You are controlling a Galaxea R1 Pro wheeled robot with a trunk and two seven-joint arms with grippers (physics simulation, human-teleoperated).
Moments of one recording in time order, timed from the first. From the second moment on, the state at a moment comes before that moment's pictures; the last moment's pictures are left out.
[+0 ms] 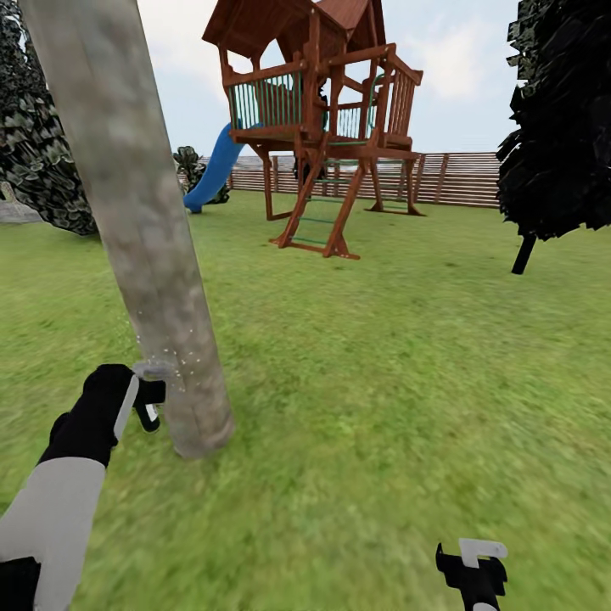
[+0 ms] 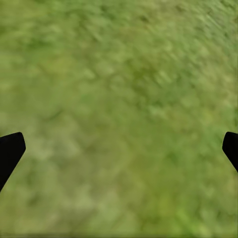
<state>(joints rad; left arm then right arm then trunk) -0.84 0.16 0.16 -0.99 -0.08 1.01 -0.01 -0.45 -0.04 -0.61 -0.20 0.62 -0.36 -0.23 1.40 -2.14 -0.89</state>
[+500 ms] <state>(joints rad) -0.86 0.16 0.14 -0.97 -0.08 1.00 -0.01 -0.45 -0.04 -0.61 -0.20 0.62 -0.36 -0.23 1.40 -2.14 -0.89</state>
